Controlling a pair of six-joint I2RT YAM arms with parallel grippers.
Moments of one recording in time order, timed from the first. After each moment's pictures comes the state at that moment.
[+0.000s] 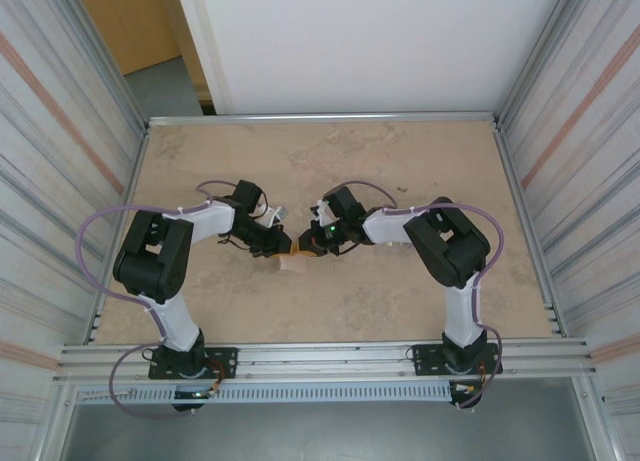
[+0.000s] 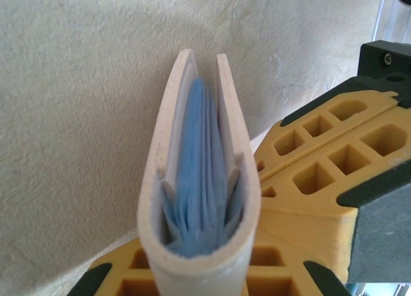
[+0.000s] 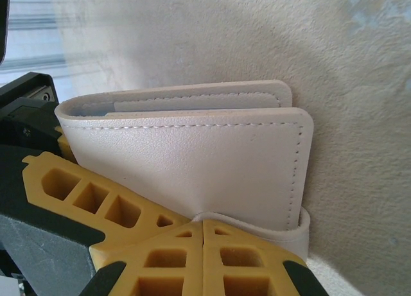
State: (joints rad) left arm -0.35 1.78 0.97 -0.54 0.72 -0.26; right arm 0.69 2.00 1.08 0.03 -0.72 0.89
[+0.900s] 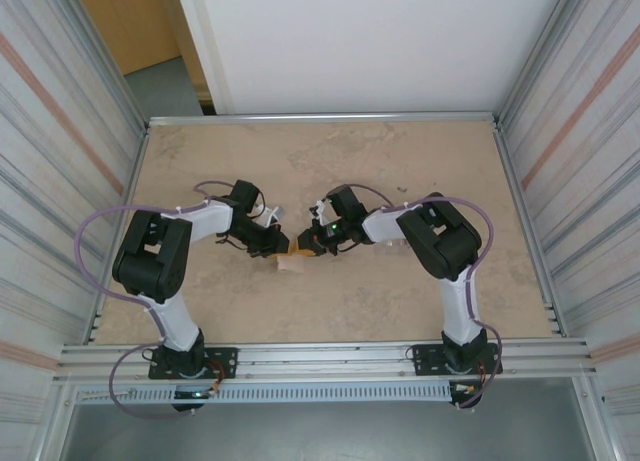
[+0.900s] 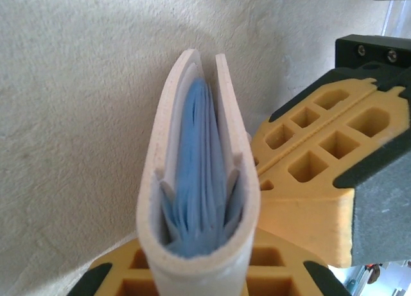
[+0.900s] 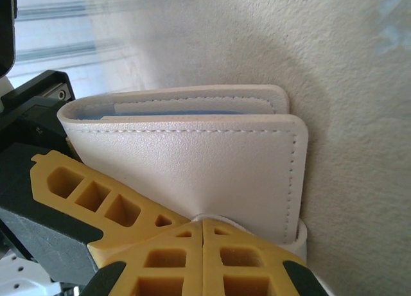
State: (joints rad) left arm -0.33 1.78 0.97 -0.55 0.71 -0.25; right arm 0.67 2.06 1.08 0.13 -0.84 0.92
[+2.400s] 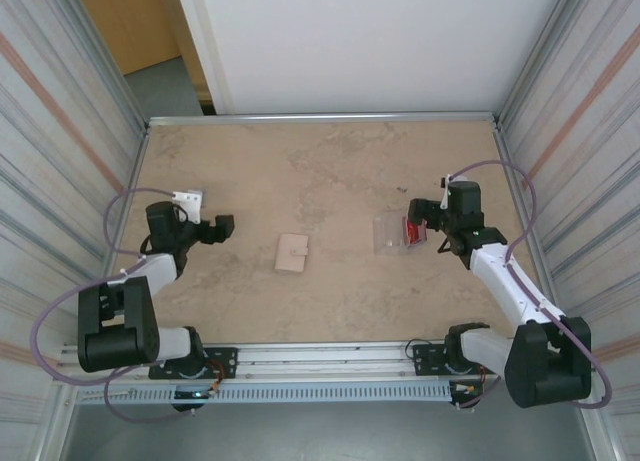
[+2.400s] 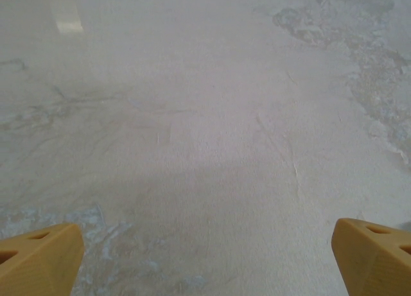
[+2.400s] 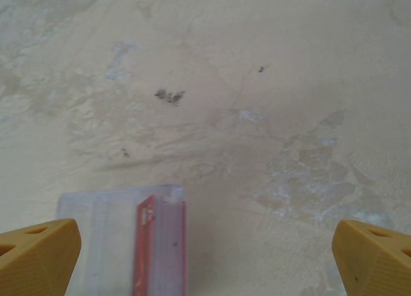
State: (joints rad) left arm 0.14 1.32 0.44 0.32 0.43 0.11; right arm 0.12 1.11 0.66 -0.25 0.08 0.21
